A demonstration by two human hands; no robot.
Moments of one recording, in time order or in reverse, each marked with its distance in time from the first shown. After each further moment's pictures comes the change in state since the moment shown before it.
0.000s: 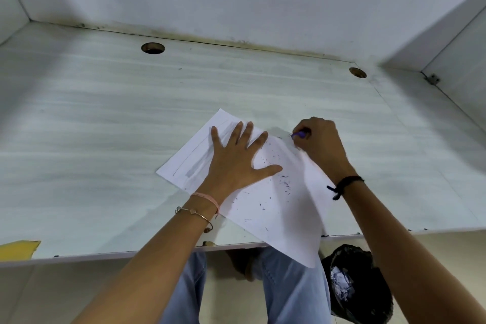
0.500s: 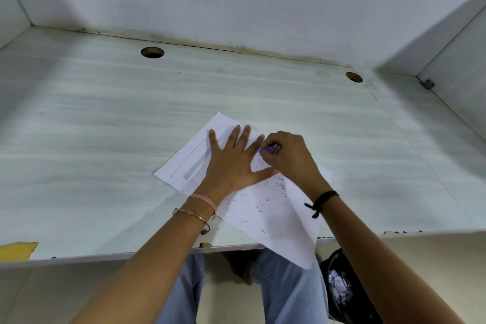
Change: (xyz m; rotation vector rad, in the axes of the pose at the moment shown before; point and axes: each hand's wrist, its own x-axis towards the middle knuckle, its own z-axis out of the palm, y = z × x) left_hand 0.001 -0.001 0.000 0.039 -0.005 0.005; right_hand -0.021 -0.029 0.023 0.154 -0.132 -0.091
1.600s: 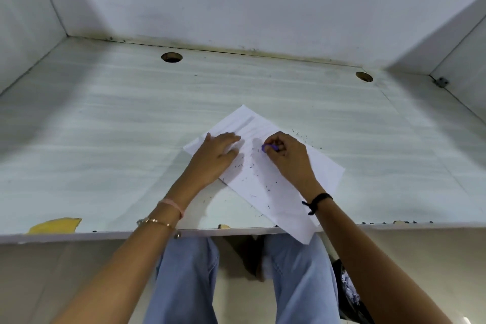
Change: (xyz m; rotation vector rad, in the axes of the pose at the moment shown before) left_hand -0.057 -0.050 -0.045 -0.730 0.043 -0.120; right_hand -0.027 -0.015 0.030 0.266 0.069 0.073
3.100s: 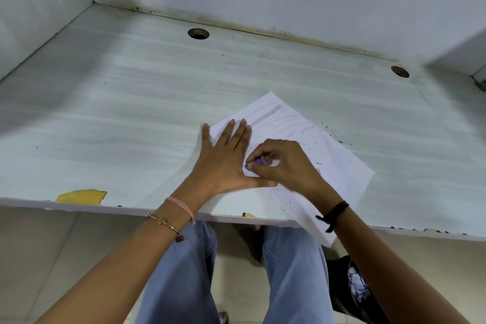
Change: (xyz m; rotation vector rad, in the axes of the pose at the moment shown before) left_hand -0.030 -0.020 0.001 0.736 -0.124 -0.003; right_hand -0.027 -0.048 0.030 -0.091 -0.389 -0.239
